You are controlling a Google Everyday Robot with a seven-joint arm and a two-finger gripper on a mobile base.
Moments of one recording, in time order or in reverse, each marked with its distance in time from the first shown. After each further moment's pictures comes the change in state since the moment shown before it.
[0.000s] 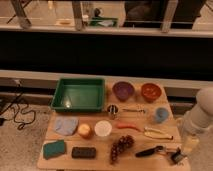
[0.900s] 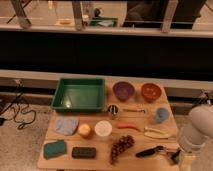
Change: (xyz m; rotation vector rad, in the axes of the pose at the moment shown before) arm -0.011 0.042 0.053 -0.045 0.031 -0.121
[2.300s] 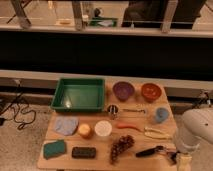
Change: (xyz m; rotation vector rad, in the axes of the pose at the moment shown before) arm 0.003 -0.007 0.026 -0.031 0.017 -0.042
